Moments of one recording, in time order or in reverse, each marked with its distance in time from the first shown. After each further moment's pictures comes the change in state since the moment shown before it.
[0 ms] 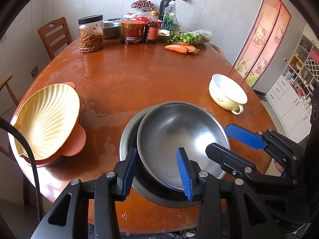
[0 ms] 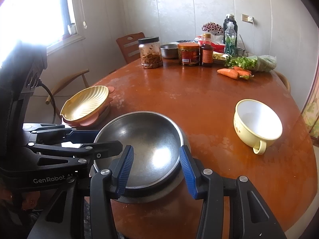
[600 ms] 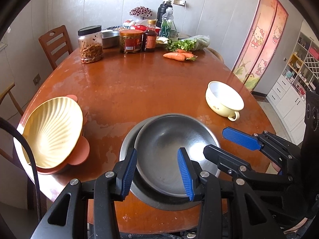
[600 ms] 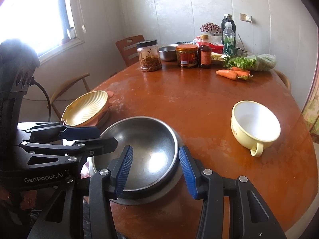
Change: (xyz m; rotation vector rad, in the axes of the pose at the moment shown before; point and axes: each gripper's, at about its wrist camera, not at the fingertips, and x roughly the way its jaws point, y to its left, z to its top) left arm -0.017 -0.011 0.010 0.024 -0.041 0.020; right arm -0.005 -0.011 0.007 0.022 -0.013 0.015
